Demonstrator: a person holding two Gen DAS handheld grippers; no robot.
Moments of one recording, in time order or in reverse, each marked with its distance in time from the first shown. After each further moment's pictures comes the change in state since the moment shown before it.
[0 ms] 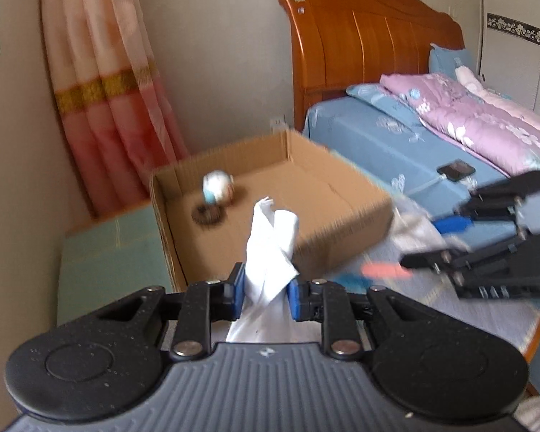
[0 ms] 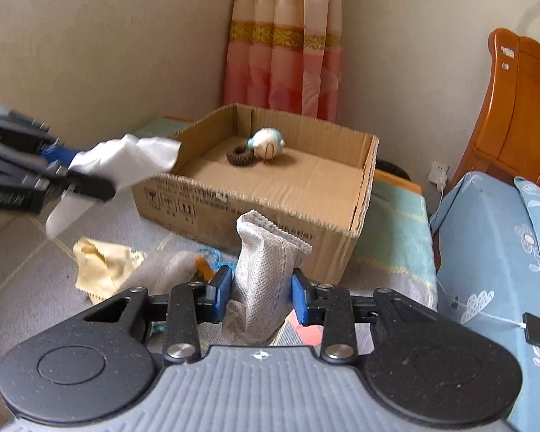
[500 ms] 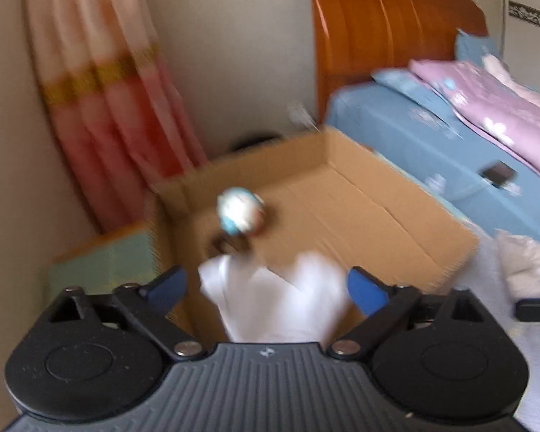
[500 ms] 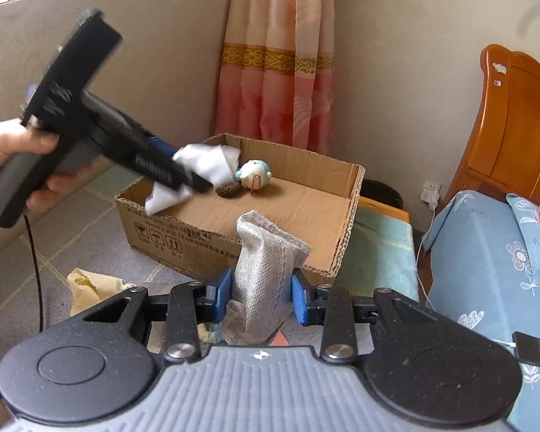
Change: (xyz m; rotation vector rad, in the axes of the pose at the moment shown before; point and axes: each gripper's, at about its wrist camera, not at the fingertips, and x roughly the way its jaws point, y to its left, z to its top) left arm 0.092 0.021 0.031 0.009 0.031 0.083; right arm -0.011 -0.013 0.018 0.000 -0.056 -0.019
